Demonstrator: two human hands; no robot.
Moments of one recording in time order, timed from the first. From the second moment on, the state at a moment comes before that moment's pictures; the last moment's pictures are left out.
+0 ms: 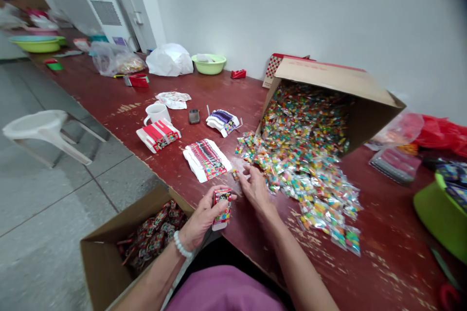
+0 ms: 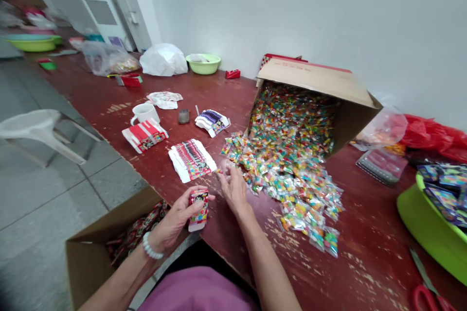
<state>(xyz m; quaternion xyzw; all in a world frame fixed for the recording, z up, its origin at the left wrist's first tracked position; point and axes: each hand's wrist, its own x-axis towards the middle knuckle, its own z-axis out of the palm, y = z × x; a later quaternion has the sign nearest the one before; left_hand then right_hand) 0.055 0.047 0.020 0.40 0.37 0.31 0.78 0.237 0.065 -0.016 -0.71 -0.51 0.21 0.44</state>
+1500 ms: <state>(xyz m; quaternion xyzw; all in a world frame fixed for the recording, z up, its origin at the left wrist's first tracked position) 0.046 0.072 0.001 0.32 0.40 0.42 0.75 0.233 -0.009 -0.010 -0.63 -0.44 0.29 0.57</state>
